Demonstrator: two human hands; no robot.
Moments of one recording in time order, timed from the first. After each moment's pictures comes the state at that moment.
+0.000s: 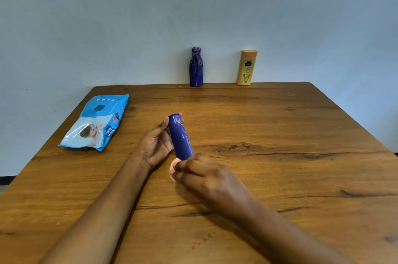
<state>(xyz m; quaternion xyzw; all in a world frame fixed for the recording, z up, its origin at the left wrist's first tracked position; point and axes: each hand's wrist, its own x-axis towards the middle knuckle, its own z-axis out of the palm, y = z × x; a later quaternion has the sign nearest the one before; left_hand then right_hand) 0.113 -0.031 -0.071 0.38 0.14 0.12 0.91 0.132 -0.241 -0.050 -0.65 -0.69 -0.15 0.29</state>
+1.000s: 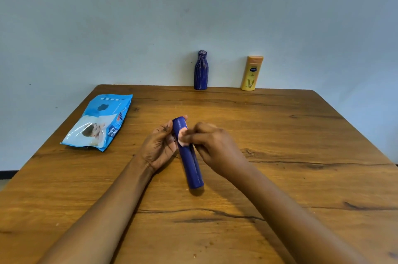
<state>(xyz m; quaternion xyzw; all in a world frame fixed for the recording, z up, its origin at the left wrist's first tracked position) 0.110 -0.032 -0.071 0.35 0.07 0.12 0.92 0.178 -0.205 -0.016 -0.73 -0.62 -0.07 0.29</state>
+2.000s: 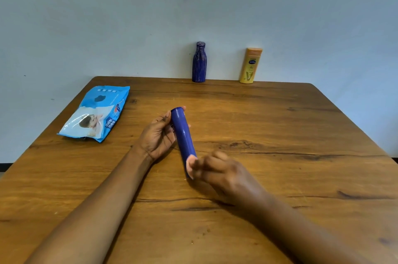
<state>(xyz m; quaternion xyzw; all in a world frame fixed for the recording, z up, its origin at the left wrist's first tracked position) 0.112 -0.037 -0.066 0.33 0.13 0.14 0.92 0.152 -0.263 -0.057 -0.67 -0.70 -0.08 0.25</state>
